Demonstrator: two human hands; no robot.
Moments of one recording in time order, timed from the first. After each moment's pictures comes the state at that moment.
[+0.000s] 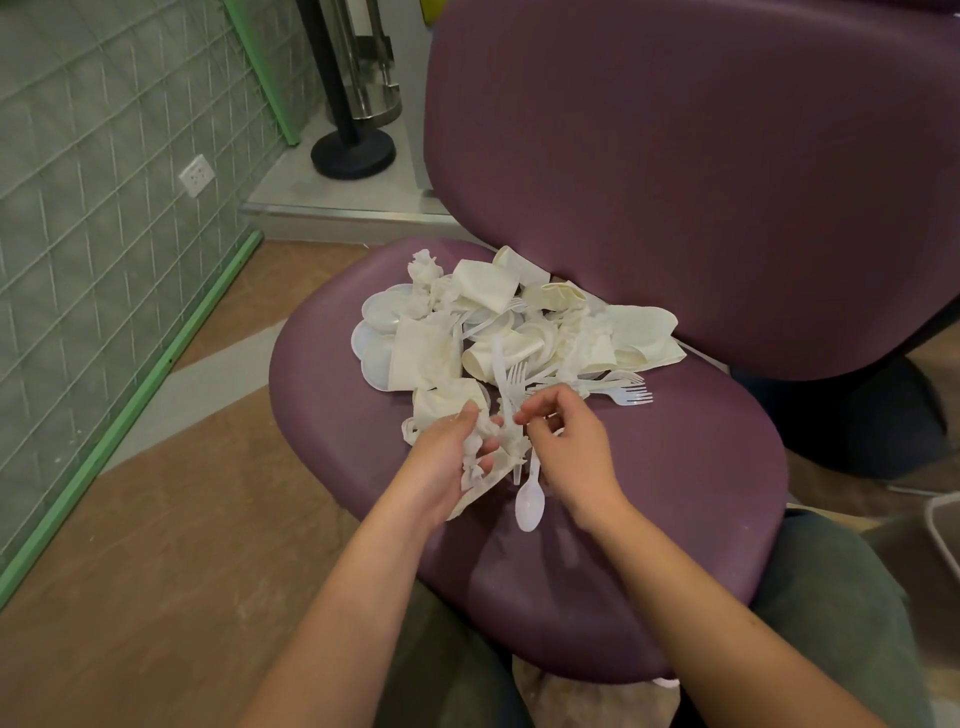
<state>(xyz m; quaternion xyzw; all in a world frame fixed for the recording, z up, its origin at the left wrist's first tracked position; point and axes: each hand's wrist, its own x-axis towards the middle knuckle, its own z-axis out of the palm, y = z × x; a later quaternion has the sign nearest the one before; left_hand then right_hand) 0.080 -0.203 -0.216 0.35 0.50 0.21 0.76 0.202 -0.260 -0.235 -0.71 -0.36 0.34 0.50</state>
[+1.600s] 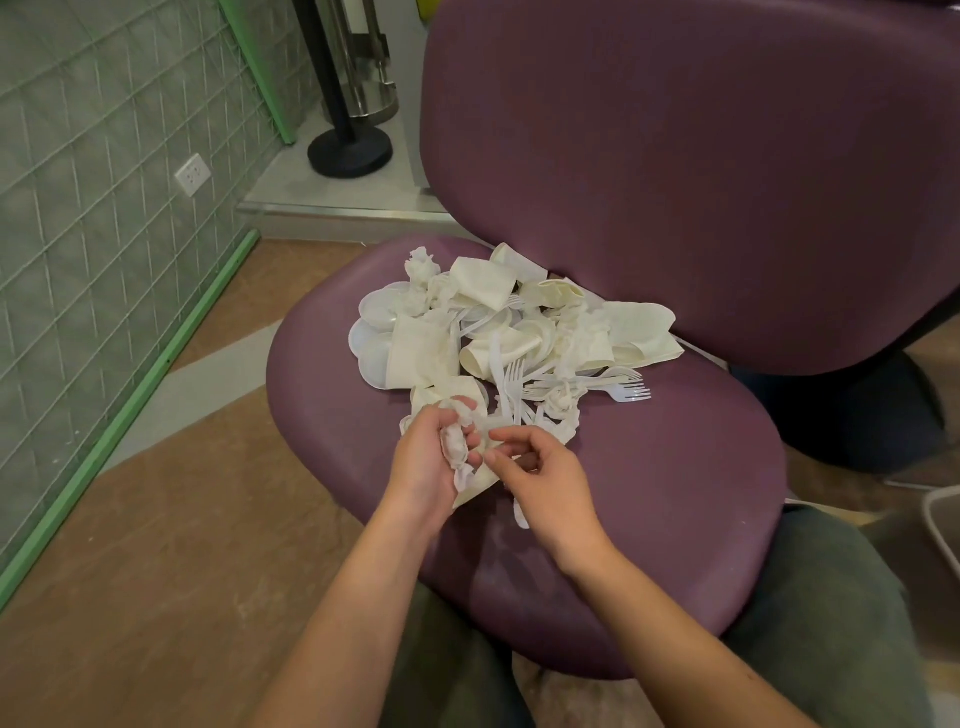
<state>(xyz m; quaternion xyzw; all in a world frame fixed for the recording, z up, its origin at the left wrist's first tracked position) 0.074 -0.203 -0.225 0.24 0.48 0.35 0.77 0.170 -0.281 -0.246 -0.67 -0.30 0.44 0.51</state>
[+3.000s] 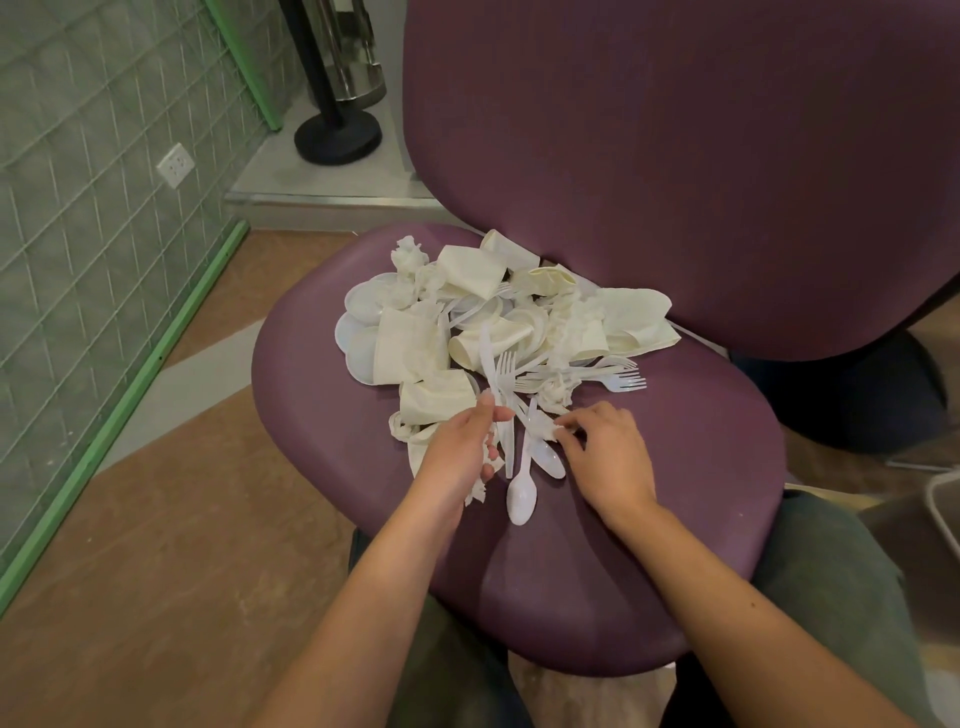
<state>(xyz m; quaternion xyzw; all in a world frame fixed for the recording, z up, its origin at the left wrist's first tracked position) 0.102 -0.211 -0.236 0.44 0.55 0.22 0.68 0.252 -0.276 -0.293 -0.83 -0.48 0.16 0.23</state>
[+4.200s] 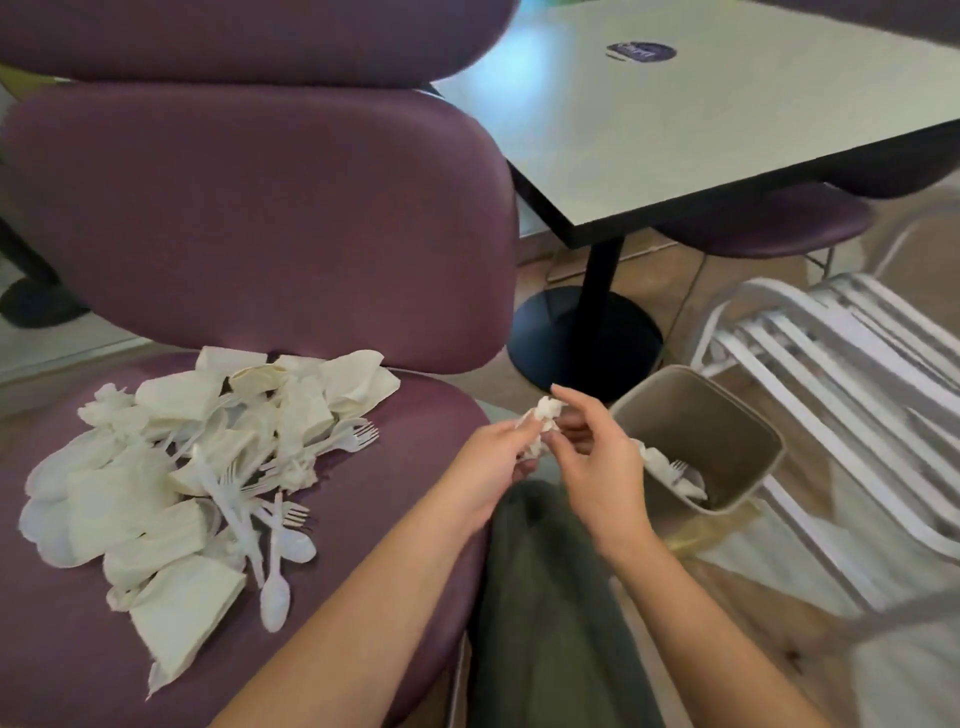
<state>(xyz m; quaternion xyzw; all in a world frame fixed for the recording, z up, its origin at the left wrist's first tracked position) 0.338 -0.355 -0.215 0.53 0.31 0.02 0.79 0.393 -0.465 -0.227 -0.79 -0.25 0.04 0.56</state>
